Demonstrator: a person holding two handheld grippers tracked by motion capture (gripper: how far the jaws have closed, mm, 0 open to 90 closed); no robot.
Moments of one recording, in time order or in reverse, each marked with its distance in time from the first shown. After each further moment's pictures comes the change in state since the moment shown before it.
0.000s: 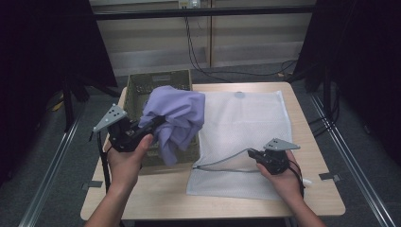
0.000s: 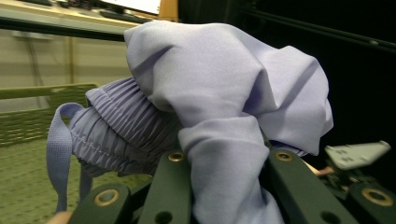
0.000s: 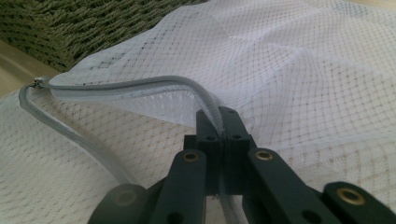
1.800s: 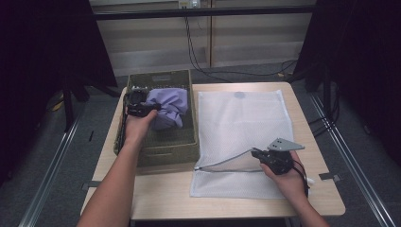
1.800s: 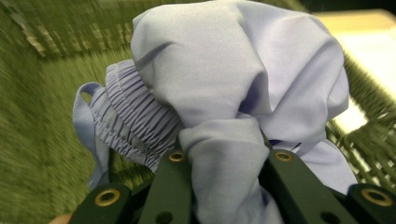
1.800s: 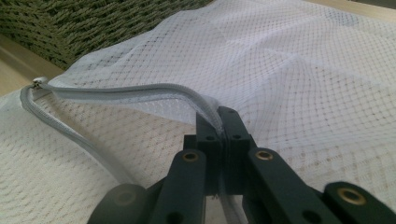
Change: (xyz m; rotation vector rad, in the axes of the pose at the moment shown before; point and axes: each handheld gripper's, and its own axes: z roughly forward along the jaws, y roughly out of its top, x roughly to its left) left arm 0.150 -0.024 0.117 0.399 0.378 -0.063; right arm -0.006 0.000 -0.009 -0.014 0.002 -0.033
